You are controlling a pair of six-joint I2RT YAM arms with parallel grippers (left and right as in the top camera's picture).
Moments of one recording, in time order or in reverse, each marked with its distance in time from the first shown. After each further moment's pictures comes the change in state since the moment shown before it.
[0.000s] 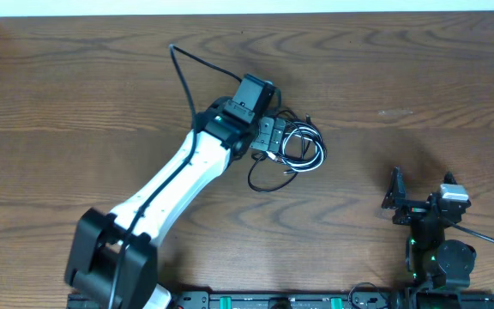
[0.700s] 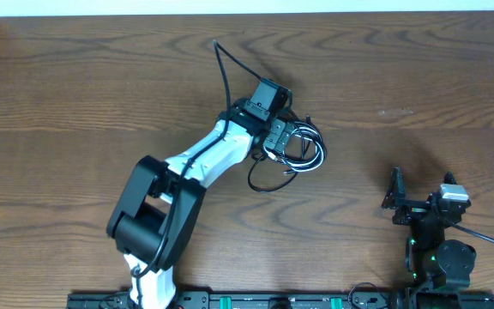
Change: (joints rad) left arm 0.000 0.272 0.000 0.285 -0.008 0.239; right arm 0.000 0.000 0.000 0.000 0.000 0.000
